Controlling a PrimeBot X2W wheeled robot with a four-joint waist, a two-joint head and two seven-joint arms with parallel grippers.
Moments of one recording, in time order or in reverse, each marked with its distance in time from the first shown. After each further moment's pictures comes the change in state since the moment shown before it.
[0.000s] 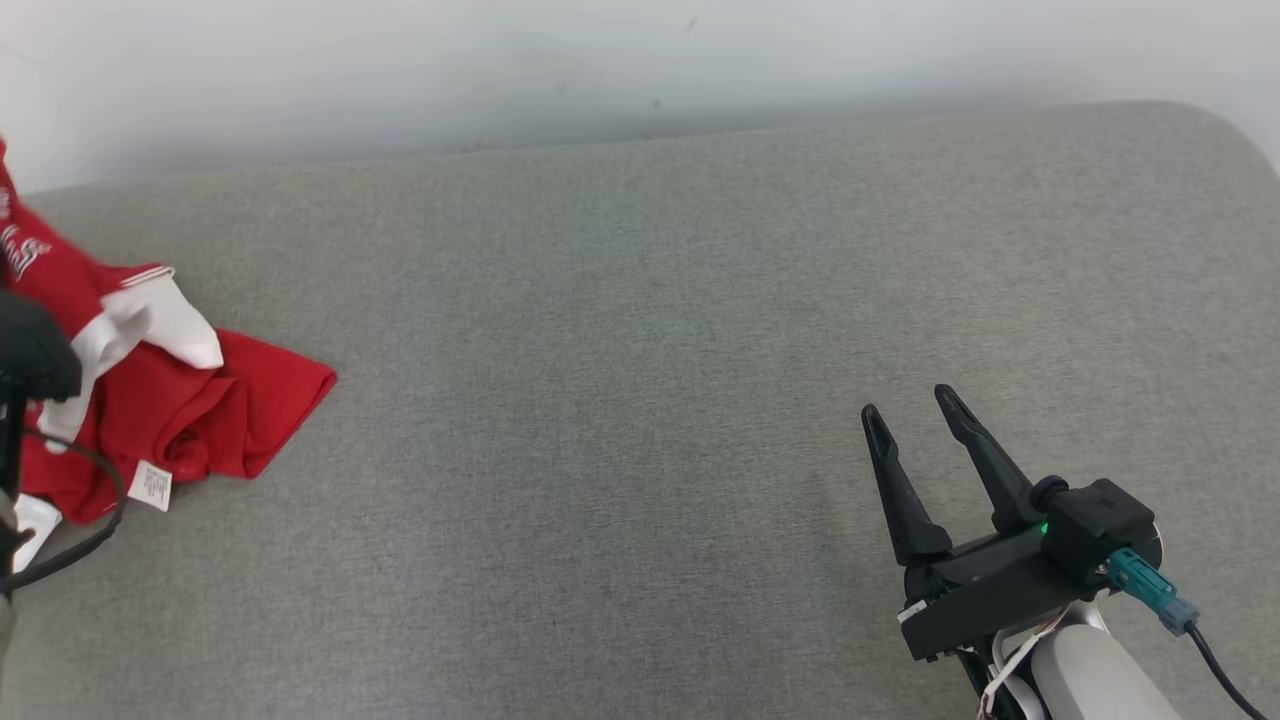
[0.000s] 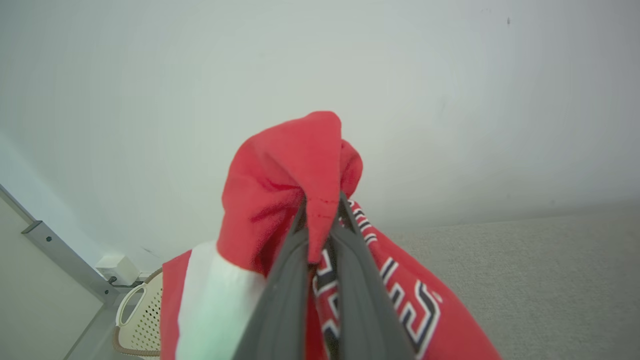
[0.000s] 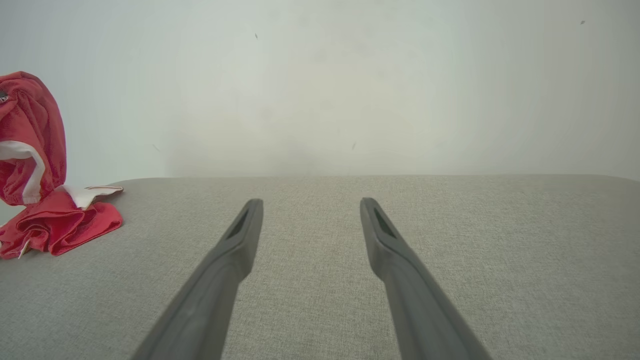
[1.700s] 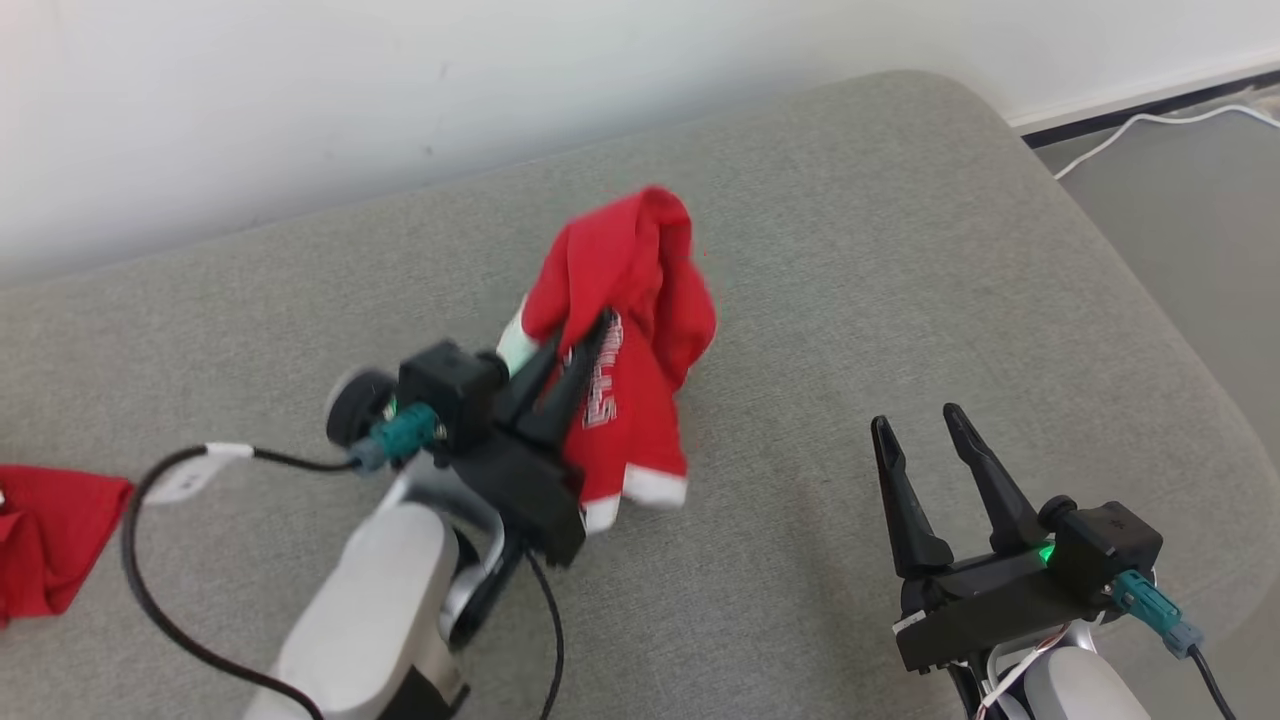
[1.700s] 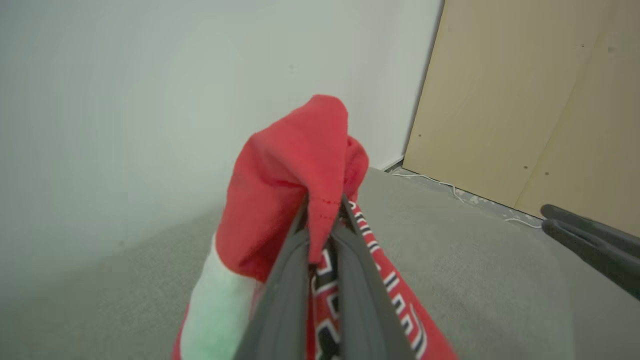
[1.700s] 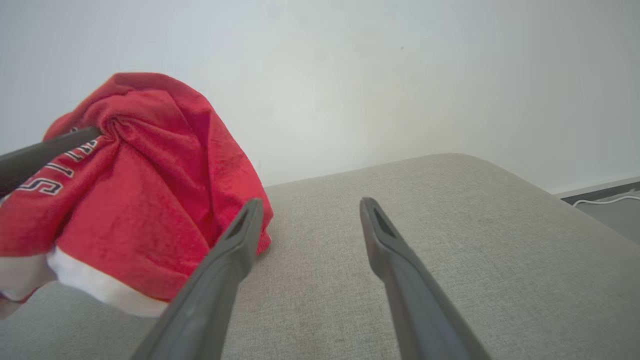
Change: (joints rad) left arm 0.402 -0.337 -0.365 -0.752 -0.160 -0.060 0.177; right arm 0.047 0.069 -0.065 -0.001 0.011 0.000 -0.009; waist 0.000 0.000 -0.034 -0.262
